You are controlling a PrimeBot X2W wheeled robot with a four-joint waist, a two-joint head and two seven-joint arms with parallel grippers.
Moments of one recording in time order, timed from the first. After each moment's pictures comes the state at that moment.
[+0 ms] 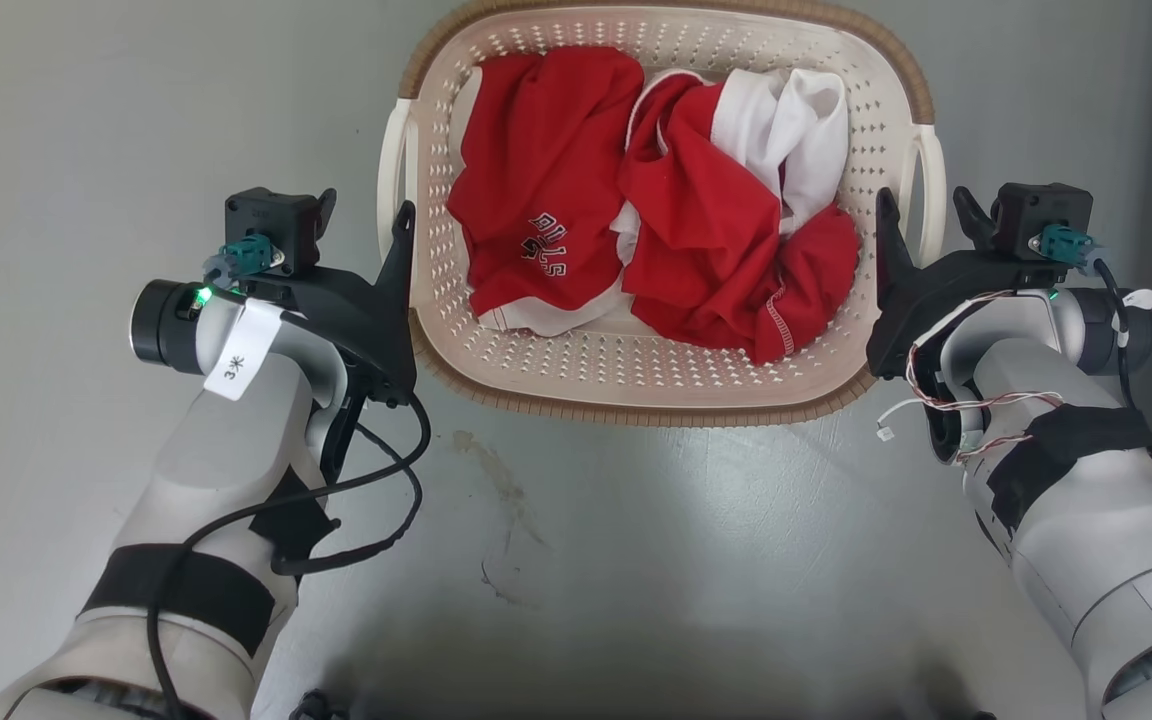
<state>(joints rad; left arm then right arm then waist) -1.03 0.02 -0.43 1.22 -0.45 -0.09 -0.25 -1.05 -0.12 0.64 1.20 0.65 -0.07 -0.25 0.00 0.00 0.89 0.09</state>
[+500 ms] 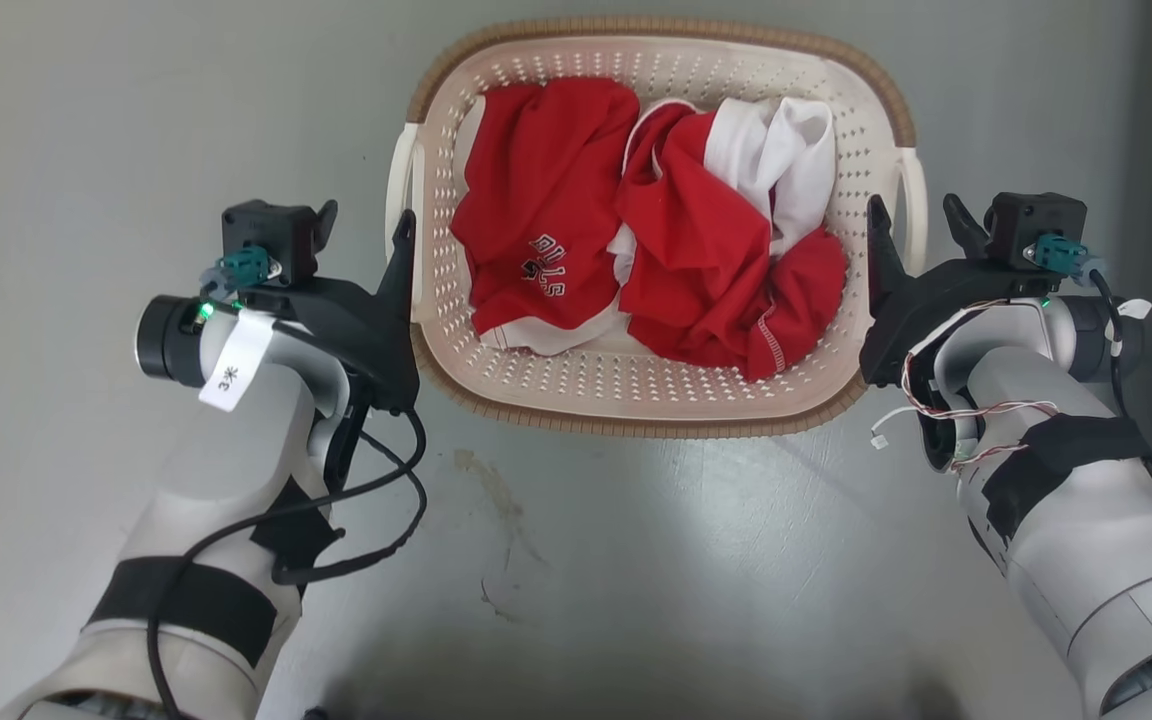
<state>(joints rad) -1.00 0.02 -0.43 1.20 -0.49 -0.09 -0.25 -1.03 -0.12 0.62 1.17 0.65 -0.06 -0.25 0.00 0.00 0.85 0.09</state>
